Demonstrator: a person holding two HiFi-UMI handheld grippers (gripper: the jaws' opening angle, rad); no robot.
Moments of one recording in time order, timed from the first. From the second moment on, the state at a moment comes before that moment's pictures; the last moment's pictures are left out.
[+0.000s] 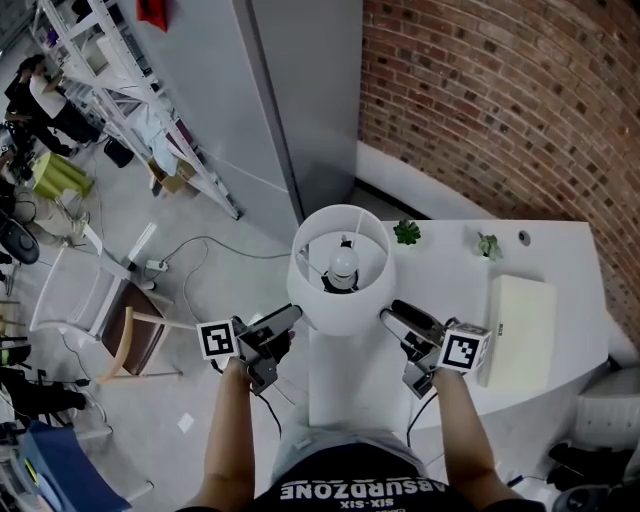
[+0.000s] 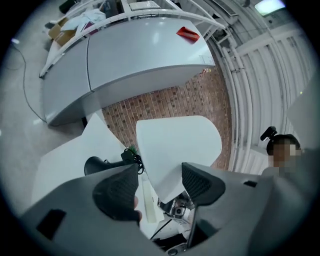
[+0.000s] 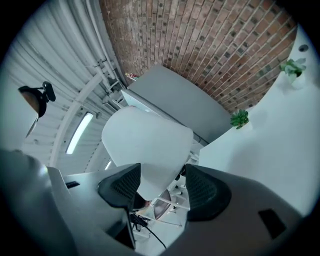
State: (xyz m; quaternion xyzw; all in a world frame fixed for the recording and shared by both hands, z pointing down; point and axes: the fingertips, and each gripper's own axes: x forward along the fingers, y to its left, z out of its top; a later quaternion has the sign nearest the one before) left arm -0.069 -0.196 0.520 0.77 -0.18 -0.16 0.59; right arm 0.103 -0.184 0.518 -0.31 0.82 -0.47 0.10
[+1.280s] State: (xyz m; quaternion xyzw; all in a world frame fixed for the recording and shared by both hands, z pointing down) left arm -0.059 -0.207 0.510 0.64 -0.07 -0.44 0.63; right arm 0.092 -0.197 0.513 -0.15 0.69 -0.59 0.39
